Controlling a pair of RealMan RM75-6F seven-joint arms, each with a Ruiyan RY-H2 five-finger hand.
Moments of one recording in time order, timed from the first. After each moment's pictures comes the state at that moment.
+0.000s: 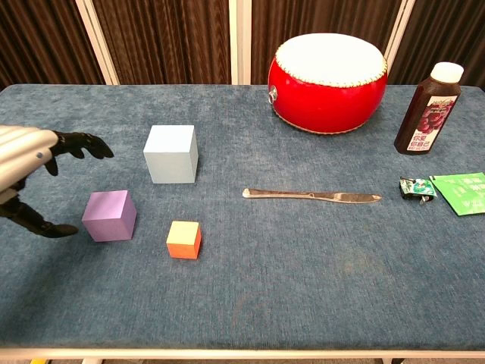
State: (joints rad) left arm -0.30 -1.59 -0.06 -1.68 1.39 1.23 0.56; right arm 0.24 -0.93 0.11 -1.99 -1.50 1.35 -0.03
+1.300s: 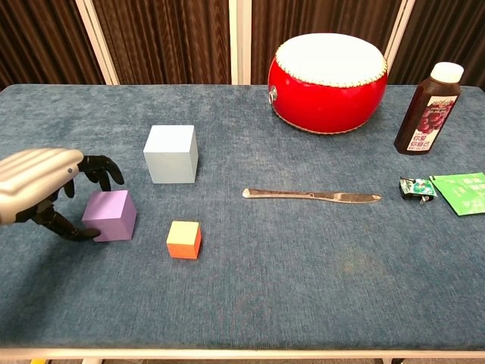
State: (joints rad) left arm -0.37 -1.70 -0.08 -1.50 1.29 1.19 0.47; right arm 0.25 -0.93 0.12 -1.99 -1.46 1.34 -0.03
